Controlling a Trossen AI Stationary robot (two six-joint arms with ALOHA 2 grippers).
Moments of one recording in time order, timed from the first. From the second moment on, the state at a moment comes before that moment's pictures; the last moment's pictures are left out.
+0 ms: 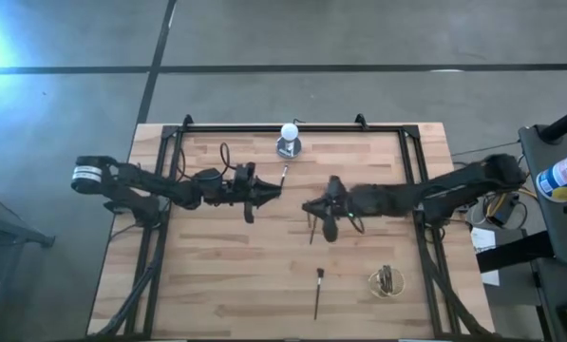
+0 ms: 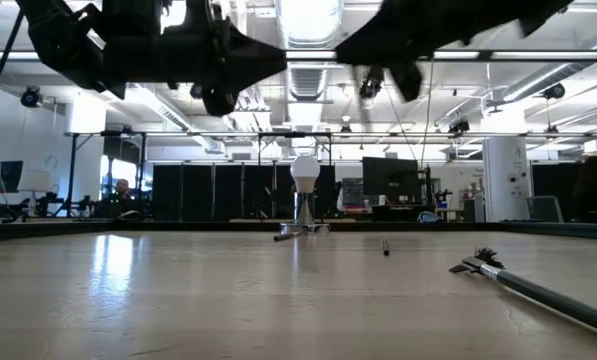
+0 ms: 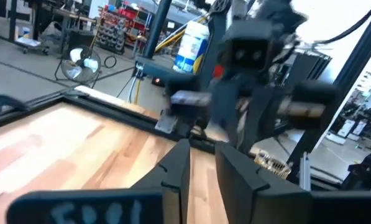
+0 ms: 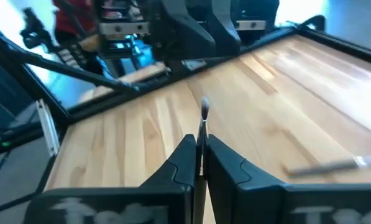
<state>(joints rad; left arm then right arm) 0.07 1.38 0.51 0.98 0.02 -0.35 0.14 1.34 0.73 0.32 0.23 0.44</state>
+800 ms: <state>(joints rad) 0.08 1.38 0.47 0.87 0.01 -0.37 0.92 1.05 0.80 -0.57 0.61 1.10</state>
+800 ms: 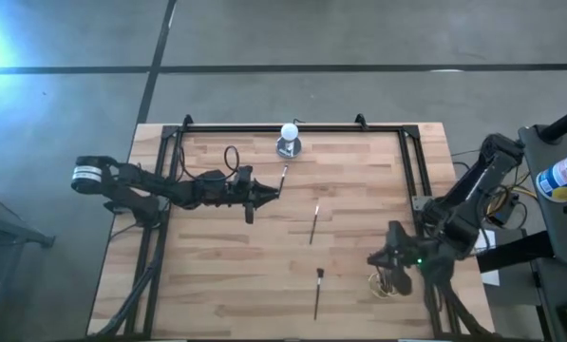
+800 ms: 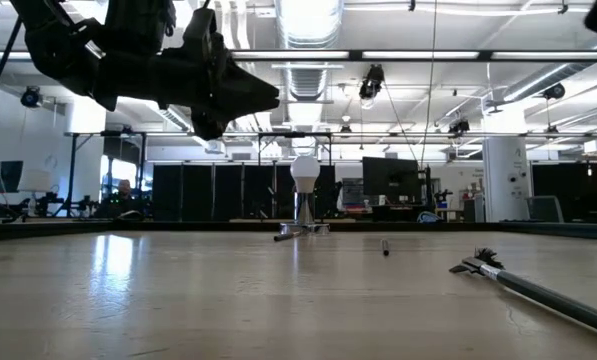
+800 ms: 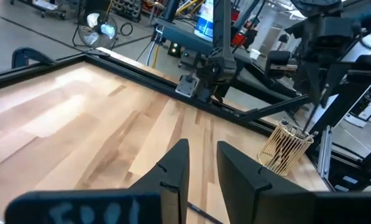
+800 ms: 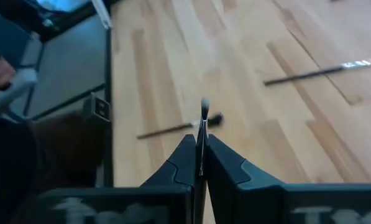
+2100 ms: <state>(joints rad) 0.17 1.38 0.21 1.12 0.00 -0.30 0.68 1.12 0.81 -0.73 0.69 1.43</state>
